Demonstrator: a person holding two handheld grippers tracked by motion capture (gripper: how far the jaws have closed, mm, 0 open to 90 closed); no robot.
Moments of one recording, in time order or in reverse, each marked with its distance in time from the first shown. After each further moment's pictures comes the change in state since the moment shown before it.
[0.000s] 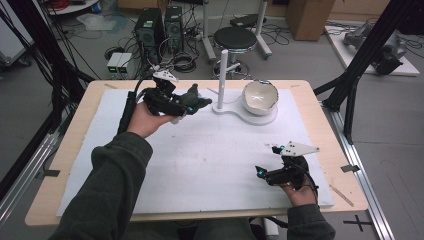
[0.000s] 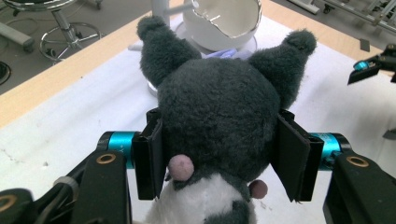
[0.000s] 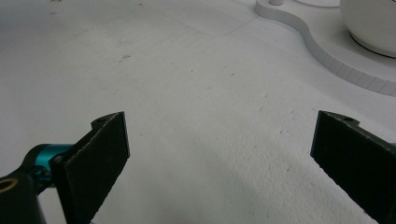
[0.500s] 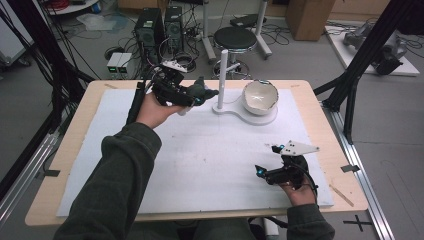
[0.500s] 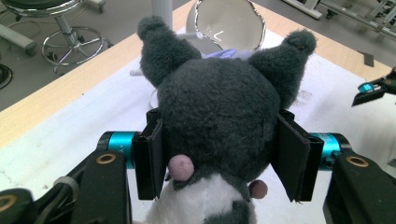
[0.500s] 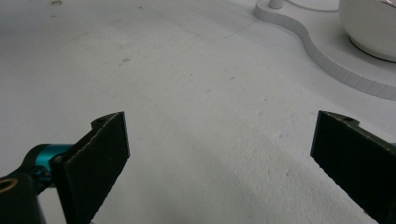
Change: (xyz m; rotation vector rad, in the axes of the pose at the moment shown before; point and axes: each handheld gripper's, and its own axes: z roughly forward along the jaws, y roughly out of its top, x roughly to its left) left arm 0.002 0.027 0.015 -0.008 0.012 -0.021; right arm 0.000 0.002 0.000 -0.011 -0.002 0.000
